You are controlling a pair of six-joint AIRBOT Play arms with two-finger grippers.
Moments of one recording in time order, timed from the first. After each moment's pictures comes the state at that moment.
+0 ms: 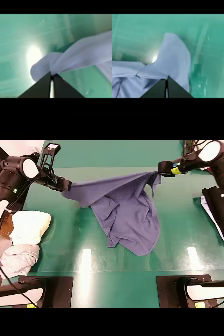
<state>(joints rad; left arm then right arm) -0.18 -1.41 1.45 1.52 -1.03 -1.52 0.10 -1.52 1.67 -1.31 1.06 1.58</state>
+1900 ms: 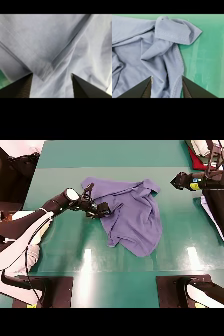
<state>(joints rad) -0.39 -1.65 1.23 0.75 -0.85 -1.54 0.02 -1.12 1.25 -1.30 0.97 1.59</state>
